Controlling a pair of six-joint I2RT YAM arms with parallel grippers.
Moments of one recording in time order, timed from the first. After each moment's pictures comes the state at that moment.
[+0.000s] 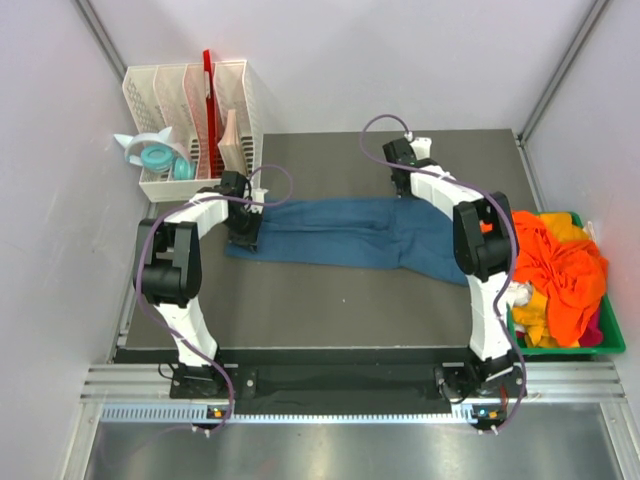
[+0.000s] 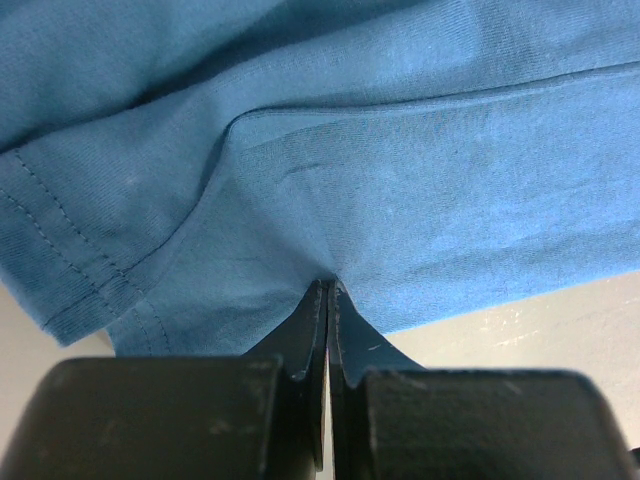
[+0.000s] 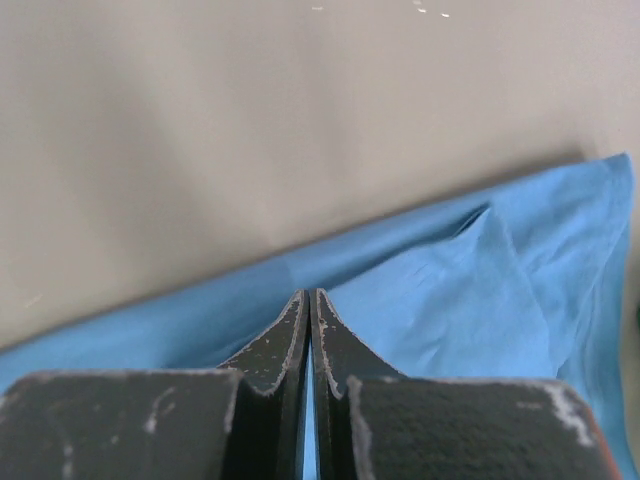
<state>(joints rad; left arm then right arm) -0.11 1.87 1.25 -0.67 0.20 0.13 0.38 2.14 1.69 -0.54 0.61 0.44</state>
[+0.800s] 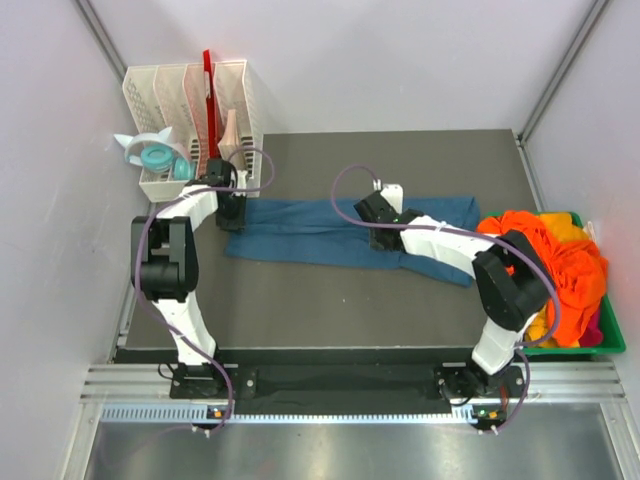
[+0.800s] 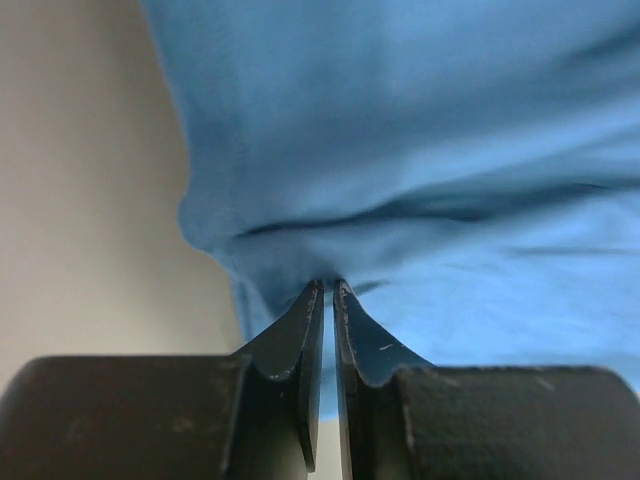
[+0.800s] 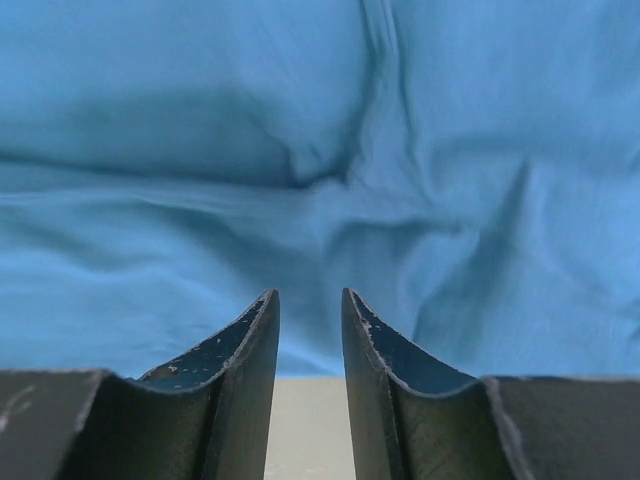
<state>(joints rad) -0.03 1.89 1.35 -0.58 0.11 0.03 0.68 1.73 1.17 -0.45 0.48 0.58</state>
